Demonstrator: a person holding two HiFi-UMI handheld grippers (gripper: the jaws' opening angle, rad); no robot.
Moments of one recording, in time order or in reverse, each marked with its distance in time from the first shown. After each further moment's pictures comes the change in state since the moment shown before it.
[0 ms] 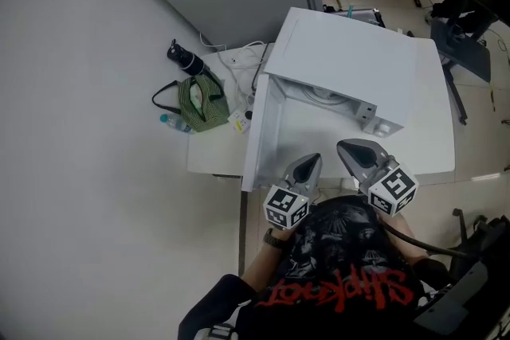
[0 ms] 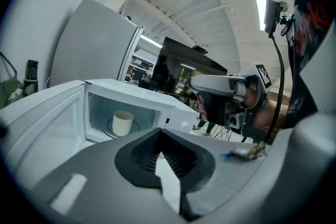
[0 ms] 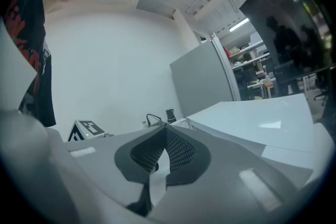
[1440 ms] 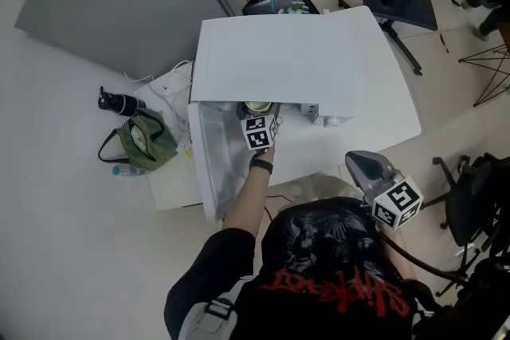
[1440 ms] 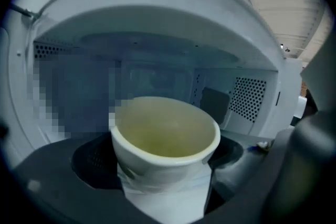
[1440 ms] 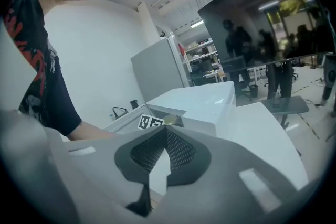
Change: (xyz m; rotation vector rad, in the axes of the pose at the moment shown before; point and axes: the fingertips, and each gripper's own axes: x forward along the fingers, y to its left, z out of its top) left arm 0.216 0.188 -0.043 0.091 0.142 0.270; right arm -0.122 -0.062 -0.037 0.179 0.112 -0.407
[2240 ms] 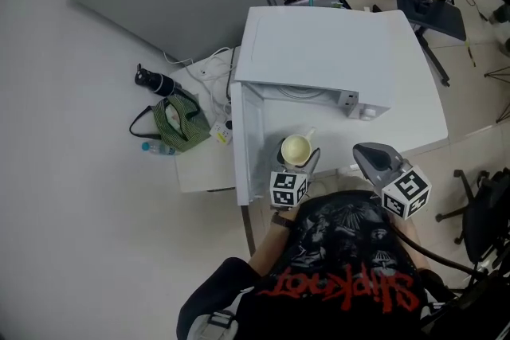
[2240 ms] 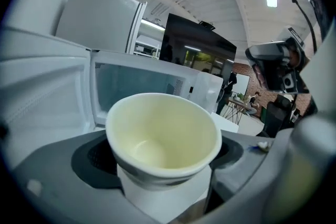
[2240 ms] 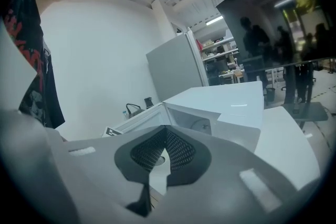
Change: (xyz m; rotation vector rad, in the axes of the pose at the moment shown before) left arm -0.188 -0.066 -0.060 -0.011 0.037 -0.167; right arm 0.042 0.062 -0.002 -0.076 0.017 0.131
